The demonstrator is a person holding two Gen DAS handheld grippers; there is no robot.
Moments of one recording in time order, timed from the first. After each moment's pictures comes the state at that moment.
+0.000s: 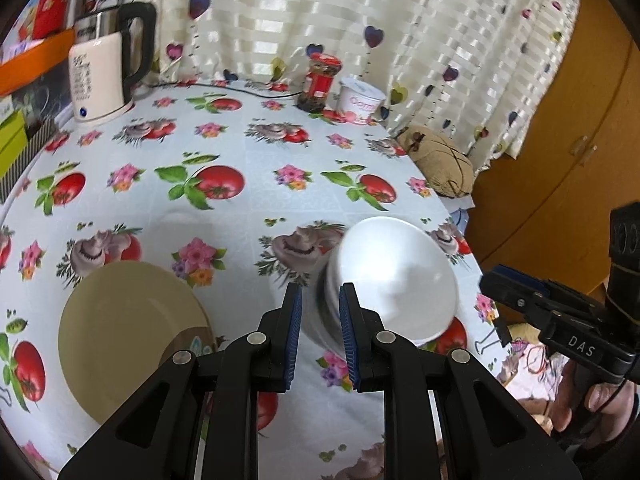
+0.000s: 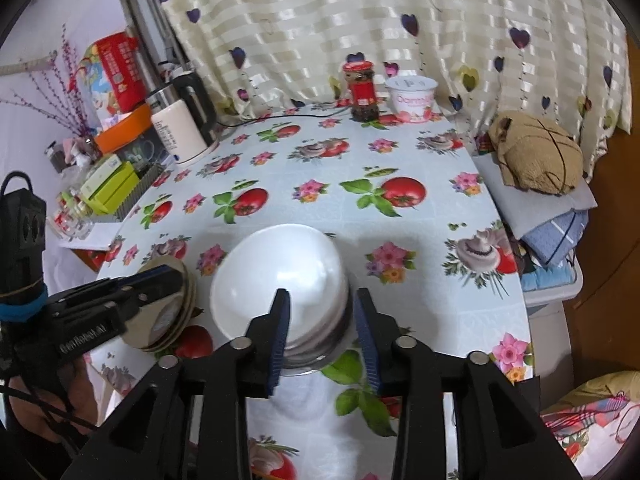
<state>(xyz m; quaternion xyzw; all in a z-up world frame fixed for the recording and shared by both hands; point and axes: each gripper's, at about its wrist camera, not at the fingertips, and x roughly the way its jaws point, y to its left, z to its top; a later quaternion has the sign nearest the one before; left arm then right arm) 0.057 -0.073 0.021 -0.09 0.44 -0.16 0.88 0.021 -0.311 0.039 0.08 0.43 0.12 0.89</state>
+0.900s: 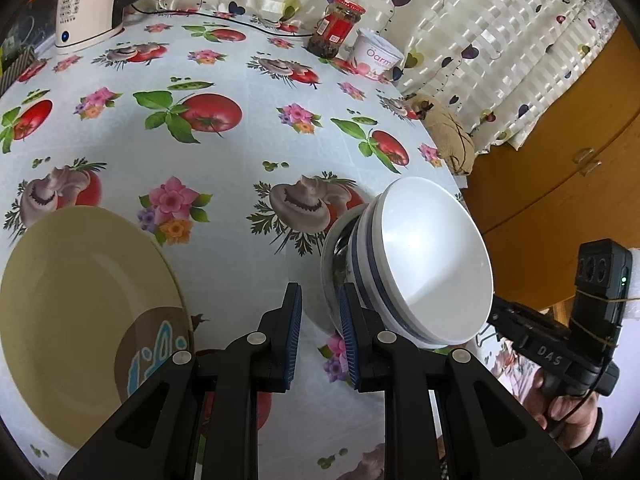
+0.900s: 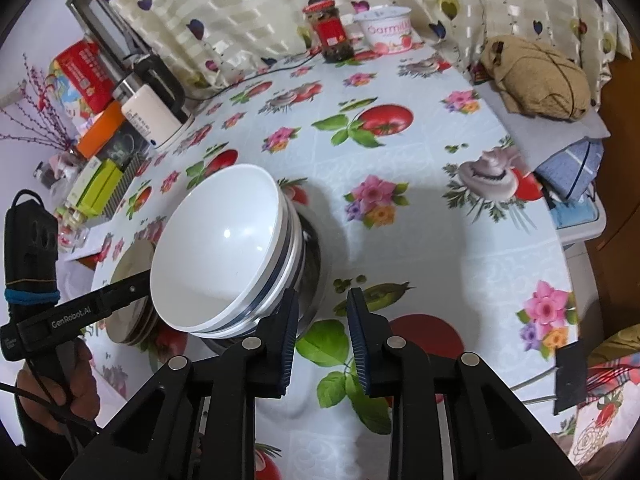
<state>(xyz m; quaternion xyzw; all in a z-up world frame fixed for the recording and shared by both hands) 0.087 -0.067 -0.032 -0.15 0.51 -0.19 0.82 0.044 -0.332 -0.028 0.14 0.50 0.13 0.85</state>
